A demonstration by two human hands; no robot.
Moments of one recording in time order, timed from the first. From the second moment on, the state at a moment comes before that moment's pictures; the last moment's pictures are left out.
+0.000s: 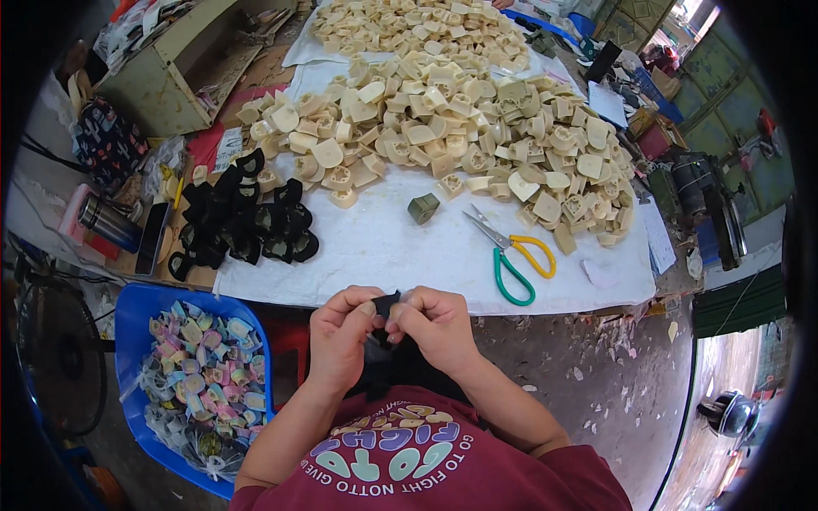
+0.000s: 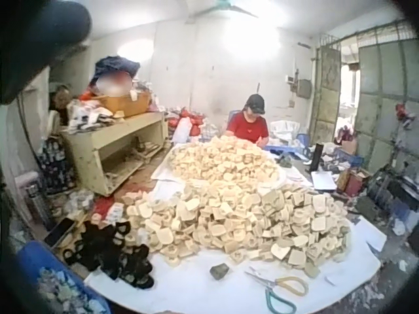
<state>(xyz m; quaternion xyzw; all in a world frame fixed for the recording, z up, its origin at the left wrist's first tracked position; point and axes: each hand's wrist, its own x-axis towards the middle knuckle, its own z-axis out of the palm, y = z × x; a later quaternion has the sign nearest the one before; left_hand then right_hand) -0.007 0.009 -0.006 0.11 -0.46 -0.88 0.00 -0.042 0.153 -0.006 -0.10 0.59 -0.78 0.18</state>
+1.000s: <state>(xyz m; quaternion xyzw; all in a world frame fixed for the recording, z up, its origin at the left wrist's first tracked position) -0.064 -0.013 -0.031 0.23 -0.44 -0.87 0.04 0.017 0.239 -0.053 -0.07 0.62 -0.78 0.05</state>
